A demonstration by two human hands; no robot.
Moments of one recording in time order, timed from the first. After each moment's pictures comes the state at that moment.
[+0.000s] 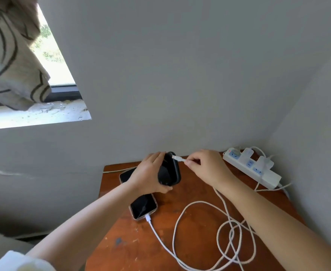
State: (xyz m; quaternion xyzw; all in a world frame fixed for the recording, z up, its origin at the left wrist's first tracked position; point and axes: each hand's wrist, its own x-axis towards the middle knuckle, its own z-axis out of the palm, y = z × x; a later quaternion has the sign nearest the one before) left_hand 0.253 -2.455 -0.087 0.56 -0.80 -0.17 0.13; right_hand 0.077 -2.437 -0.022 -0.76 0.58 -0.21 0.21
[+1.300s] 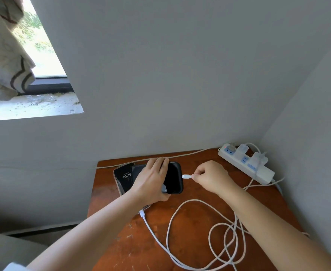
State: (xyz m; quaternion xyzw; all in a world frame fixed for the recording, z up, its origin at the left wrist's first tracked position) left_hand 0.233 -2.437 -0.114 0.55 -0.83 -0.07 0.04; right_hand 0.062 -2.428 -0.048 -0.67 0.69 -0.05 0.27
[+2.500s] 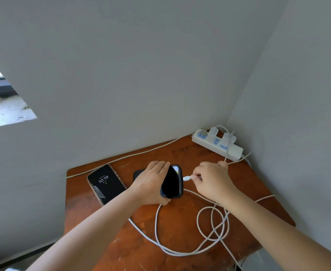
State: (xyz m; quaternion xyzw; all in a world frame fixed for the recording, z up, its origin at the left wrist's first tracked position) left_hand 0.199 -2.440 -0.127 0.42 -0.89 -0.17 0.02; right_hand 0.027 -2.385 -0.073 -0.71 0.69 -0.07 0.09
